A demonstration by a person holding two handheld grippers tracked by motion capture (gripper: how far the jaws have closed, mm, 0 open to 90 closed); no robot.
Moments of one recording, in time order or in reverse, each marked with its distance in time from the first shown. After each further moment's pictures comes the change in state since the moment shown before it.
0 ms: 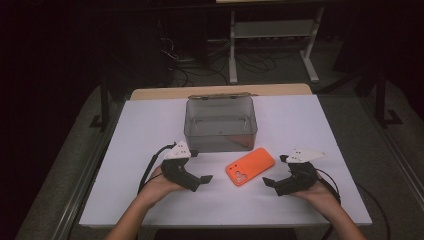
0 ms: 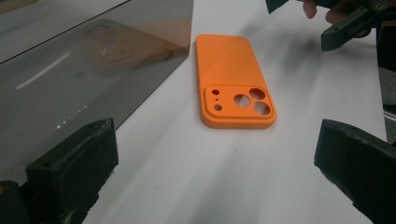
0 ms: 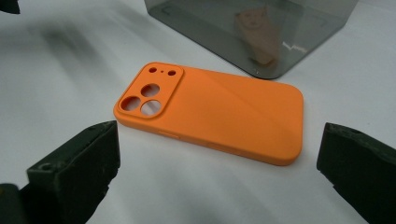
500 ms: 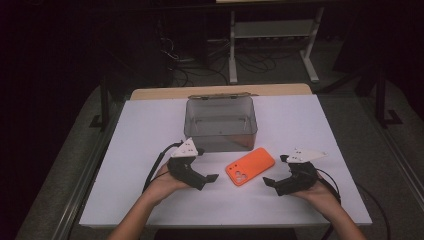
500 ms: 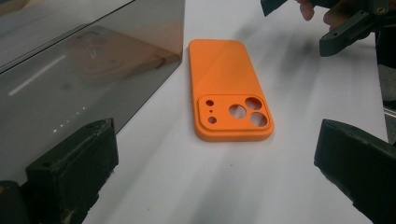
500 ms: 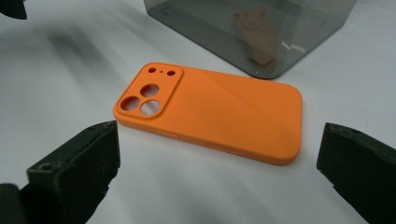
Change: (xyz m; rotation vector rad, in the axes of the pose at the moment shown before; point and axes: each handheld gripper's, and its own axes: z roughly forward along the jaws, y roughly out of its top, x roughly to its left) left arm -0.003 0.009 0.012 0.011 -0.013 0.016; right arm 0.000 0.000 -0.001 -0.001 0.000 0.002
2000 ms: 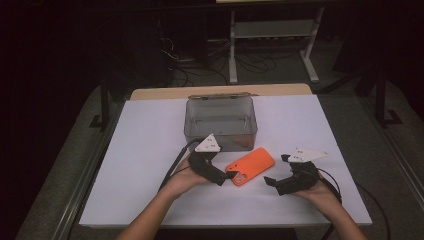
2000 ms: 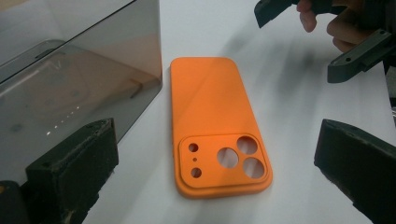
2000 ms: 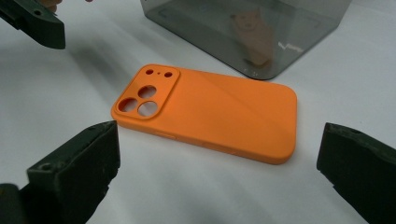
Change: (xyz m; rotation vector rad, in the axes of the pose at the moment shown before) left arm -0.009 0.027 0.048 0.023 -0.030 0.017; right arm -0.002 0.000 -0.002 -0.007 -0.005 0.007
